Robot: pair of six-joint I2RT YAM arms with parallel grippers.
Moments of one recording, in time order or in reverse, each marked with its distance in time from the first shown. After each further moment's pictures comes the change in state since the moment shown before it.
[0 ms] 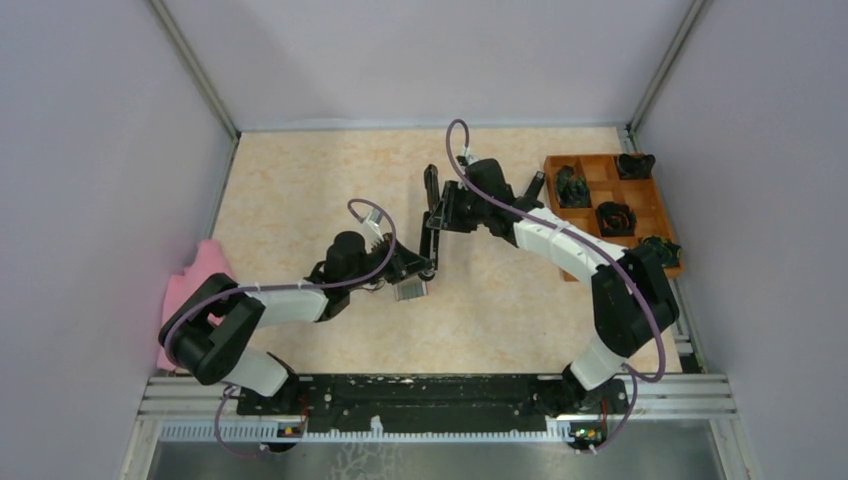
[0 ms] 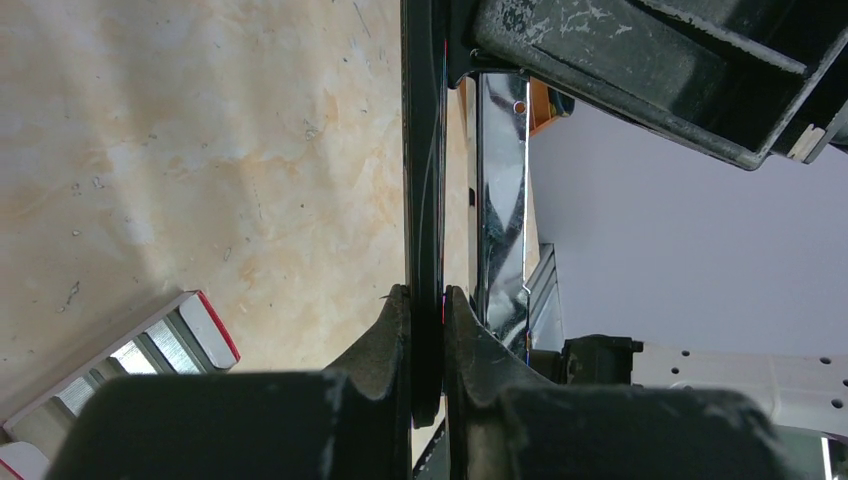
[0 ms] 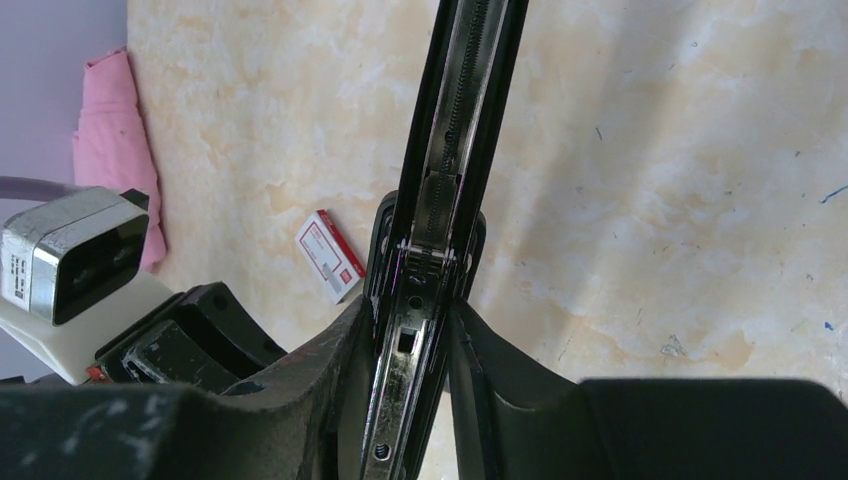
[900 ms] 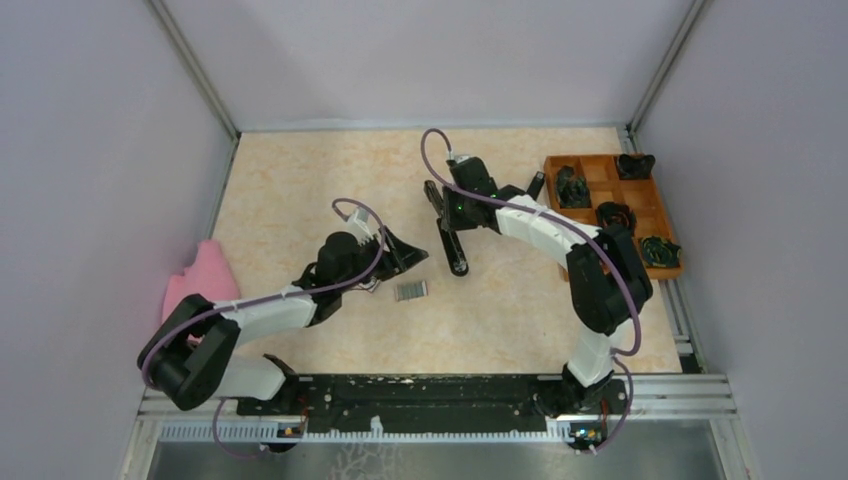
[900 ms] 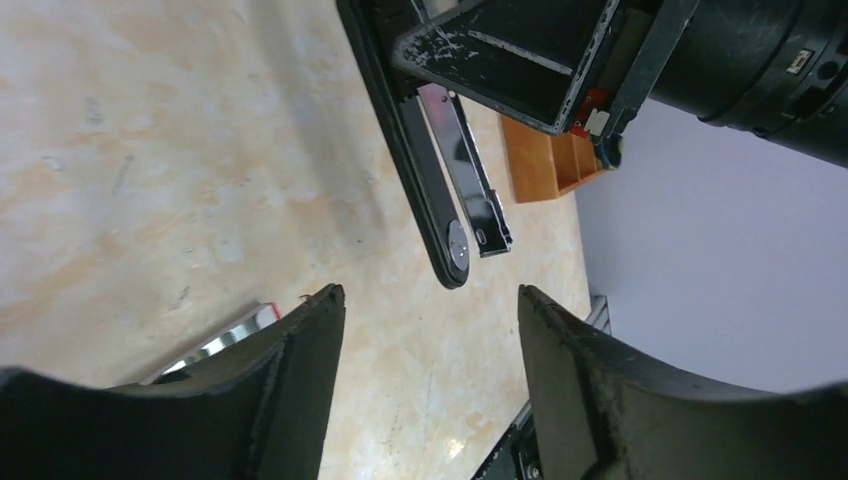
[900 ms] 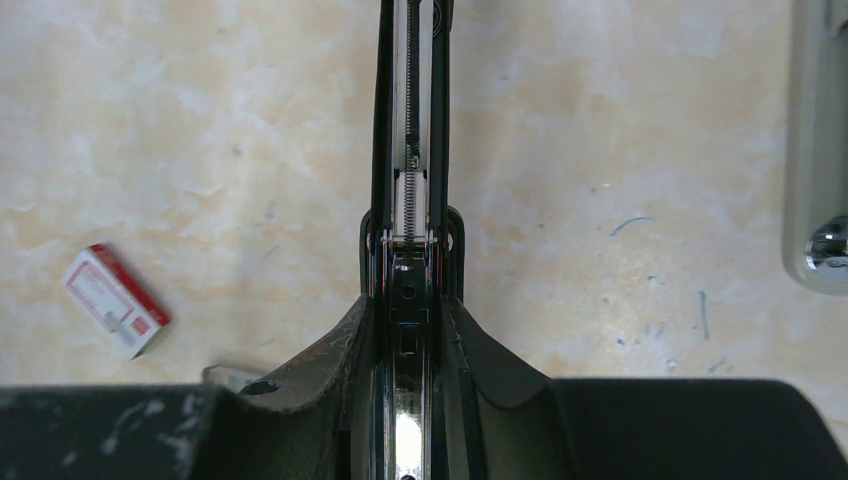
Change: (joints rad) left arm 0.008 -0.121 -0.008 -0.130 -0.152 0.090; right arm 0.008 0.155 0.140 -0.157 0.217 -0.228
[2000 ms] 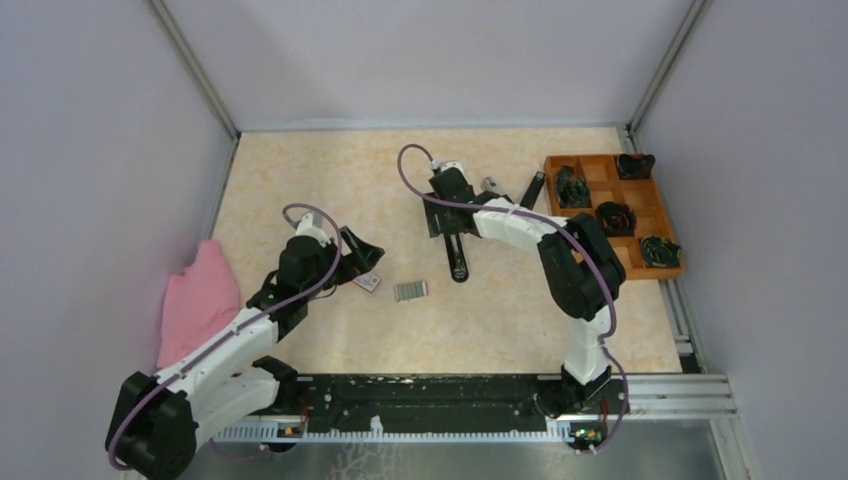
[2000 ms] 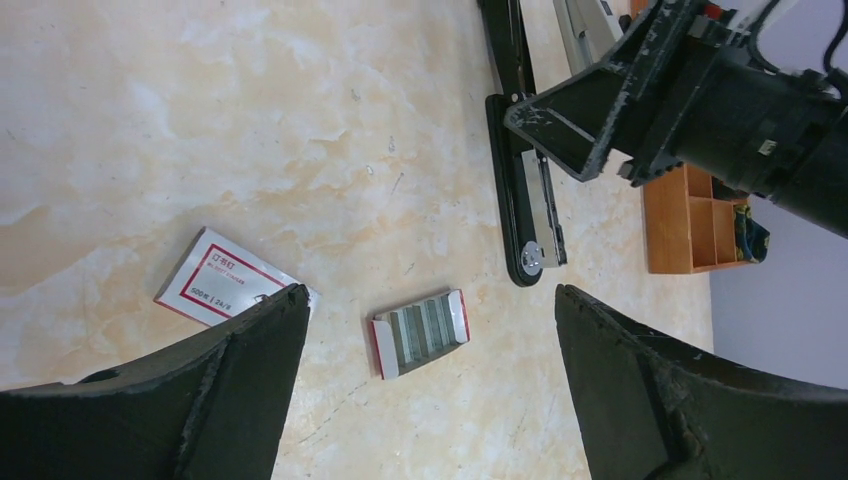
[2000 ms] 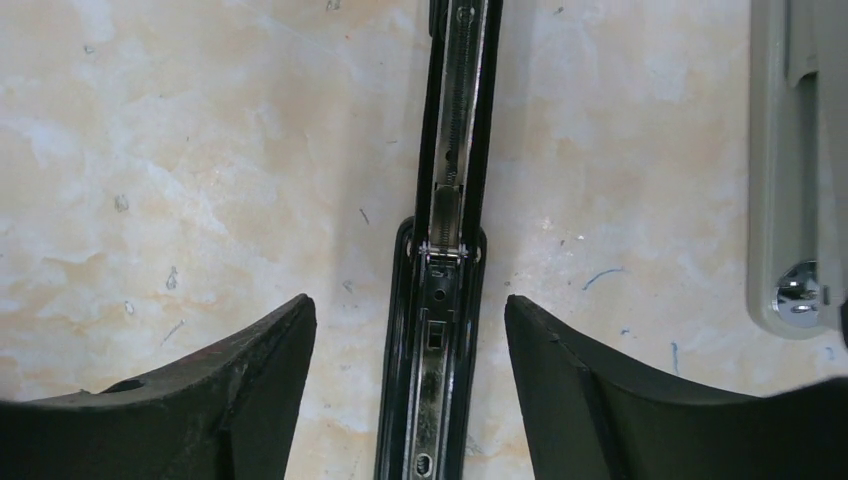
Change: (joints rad) left arm 0.171 -0.410 -0.045 -0.507 -0.182 0.161; right arm 0.068 0.169 0.047 0.059 0.261 -0.058
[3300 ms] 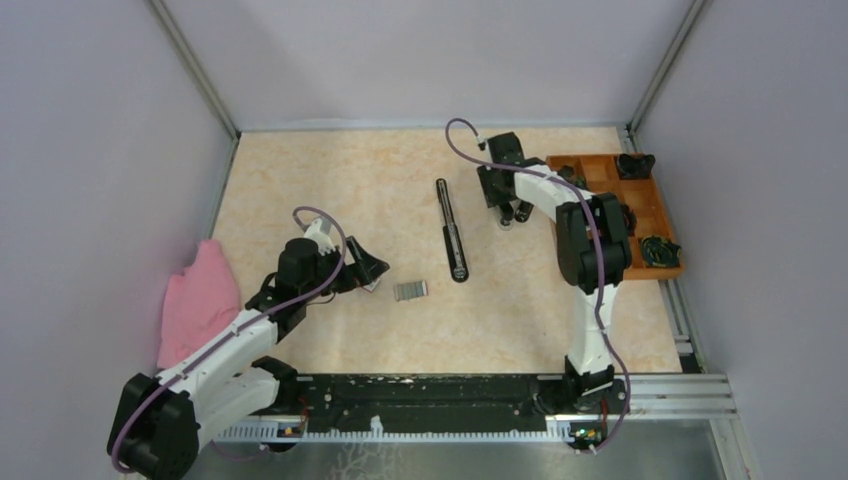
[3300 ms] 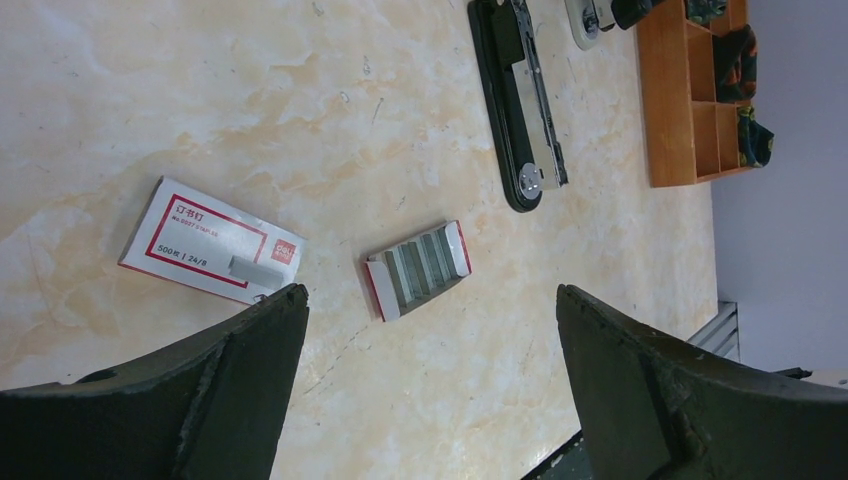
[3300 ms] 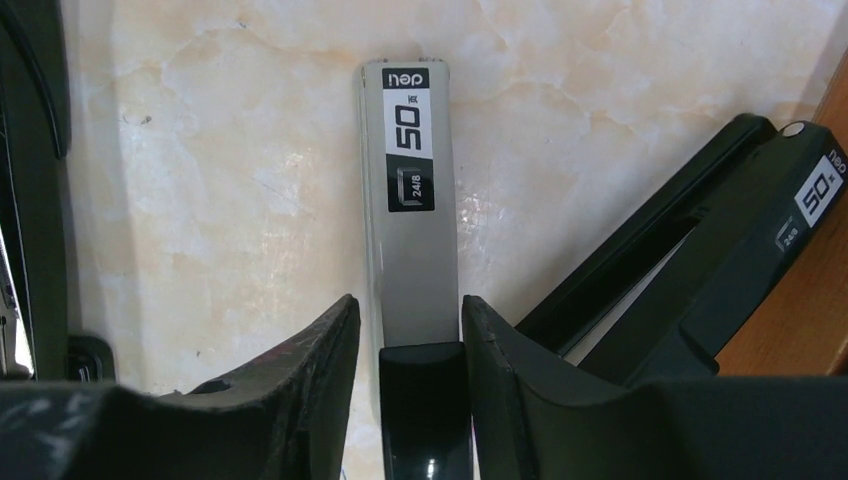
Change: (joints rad) left arm 0.040 -0.010 -0.026 -0.037 0.190 0.078; right arm -0.333 0.129 0.200 -0.133 -0.144 -0.372
